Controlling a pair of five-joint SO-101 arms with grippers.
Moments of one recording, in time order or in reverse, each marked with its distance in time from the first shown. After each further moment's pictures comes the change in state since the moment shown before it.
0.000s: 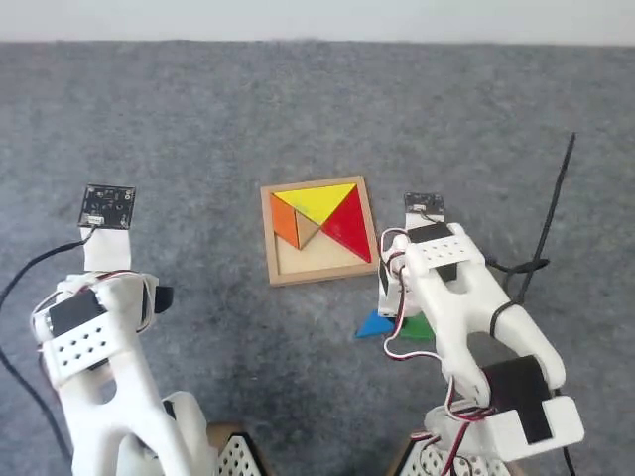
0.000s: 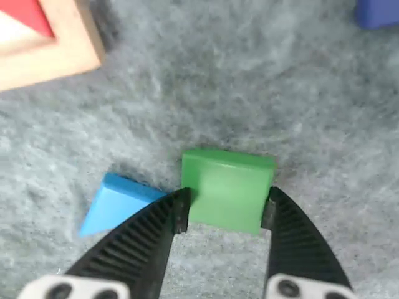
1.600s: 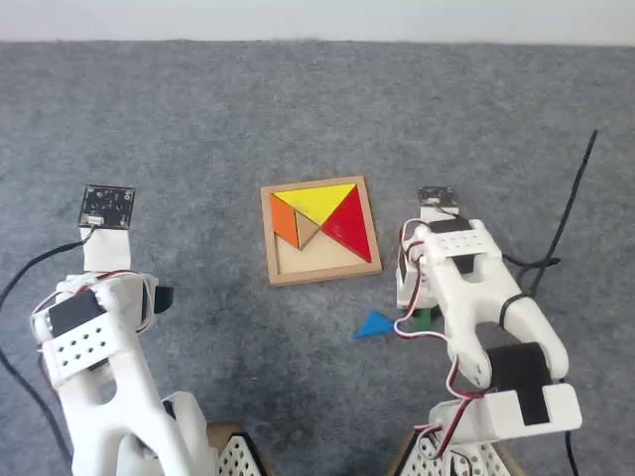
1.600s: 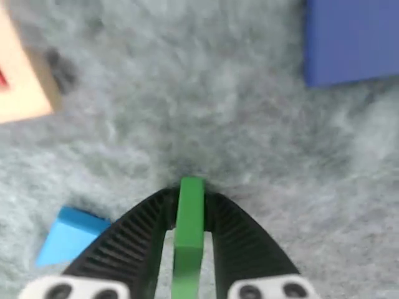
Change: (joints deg) left arm -0.1 0.0 0.0 0.0 0.0; right arm 6.7 2.5 -2.7 -3.7 9.5
